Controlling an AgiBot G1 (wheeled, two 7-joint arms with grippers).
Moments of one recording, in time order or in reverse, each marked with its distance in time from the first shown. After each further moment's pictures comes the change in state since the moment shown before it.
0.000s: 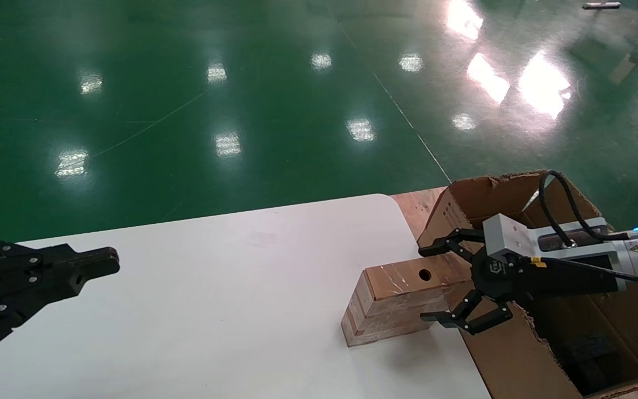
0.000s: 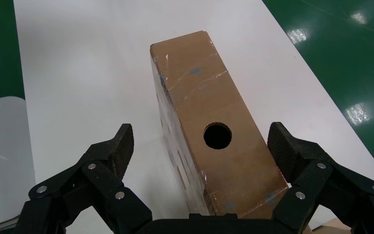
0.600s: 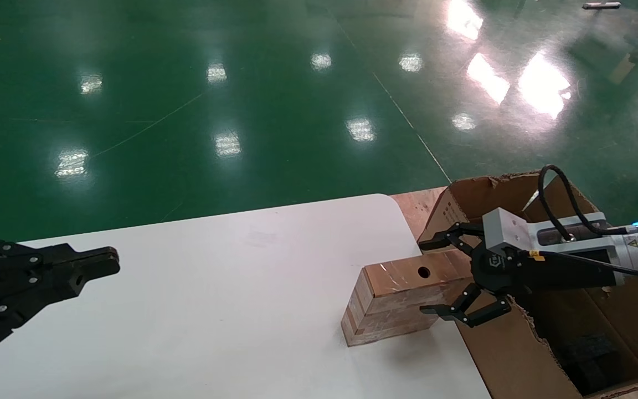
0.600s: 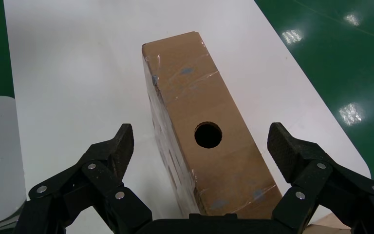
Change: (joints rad) left arm 0.000 0.000 0.000 0.000 0.000 0.000 0.000; right arm 0.021 -0.012 -0.030 -0.032 0.016 0.001 -0.019
